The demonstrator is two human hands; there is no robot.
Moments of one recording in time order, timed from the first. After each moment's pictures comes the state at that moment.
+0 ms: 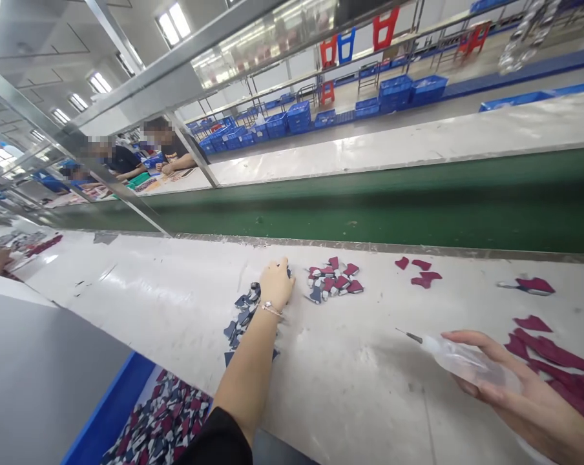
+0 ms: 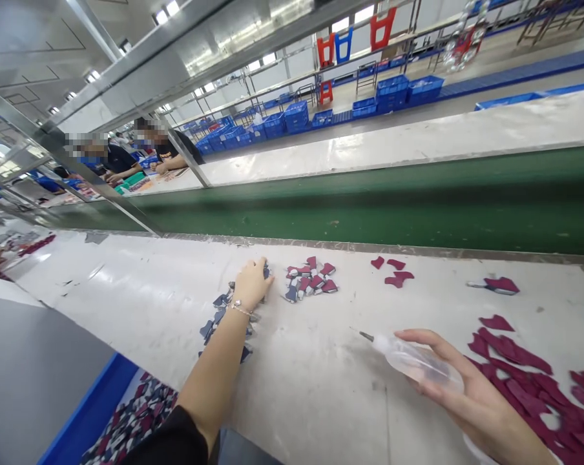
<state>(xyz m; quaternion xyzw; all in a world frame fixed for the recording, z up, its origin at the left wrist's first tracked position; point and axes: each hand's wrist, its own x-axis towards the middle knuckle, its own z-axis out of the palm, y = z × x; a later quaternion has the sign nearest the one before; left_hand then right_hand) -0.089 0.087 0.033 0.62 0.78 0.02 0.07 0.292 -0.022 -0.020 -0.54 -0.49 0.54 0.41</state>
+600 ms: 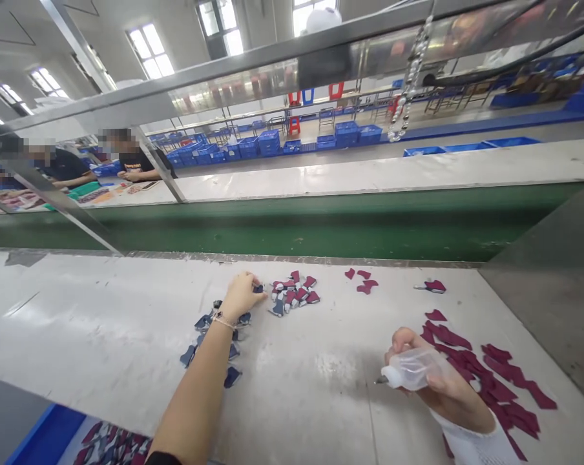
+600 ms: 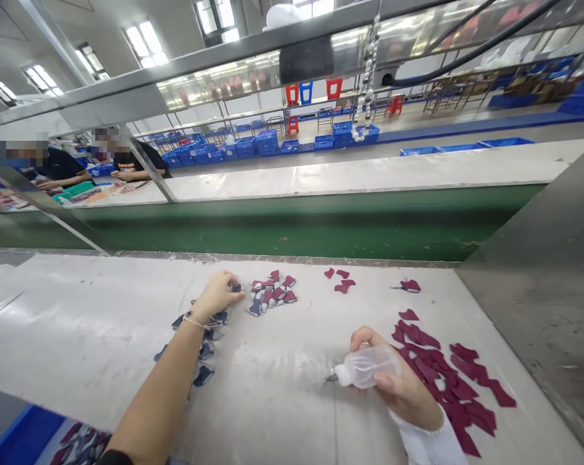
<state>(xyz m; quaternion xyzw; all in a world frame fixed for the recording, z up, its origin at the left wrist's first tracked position) -0.104 0.099 0.046 0.67 0.70 0.15 0.21 0.283 -0.028 0.005 -0.34 -0.46 0.69 0.43</state>
